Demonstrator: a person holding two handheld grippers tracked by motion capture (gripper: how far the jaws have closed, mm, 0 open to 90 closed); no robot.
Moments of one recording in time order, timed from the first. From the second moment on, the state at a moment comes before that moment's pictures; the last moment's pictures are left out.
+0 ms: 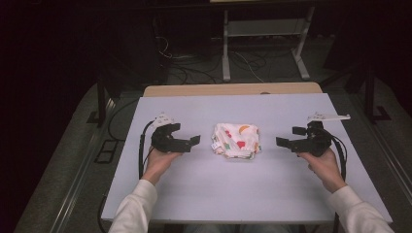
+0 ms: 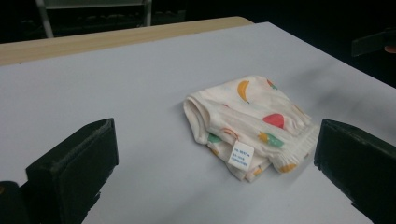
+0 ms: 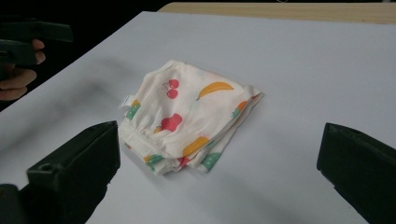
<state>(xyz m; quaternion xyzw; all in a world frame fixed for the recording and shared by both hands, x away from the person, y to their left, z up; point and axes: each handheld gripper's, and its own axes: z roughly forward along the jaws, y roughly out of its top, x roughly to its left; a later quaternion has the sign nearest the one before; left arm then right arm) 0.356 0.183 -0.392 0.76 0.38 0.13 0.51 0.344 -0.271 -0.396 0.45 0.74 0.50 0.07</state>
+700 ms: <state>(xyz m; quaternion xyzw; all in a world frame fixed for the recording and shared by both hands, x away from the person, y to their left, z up) 0.314 0.197 -0.416 0.75 0.38 0.14 0.52 0.301 -0.280 -0.420 0.44 0.74 0.50 0.10</state>
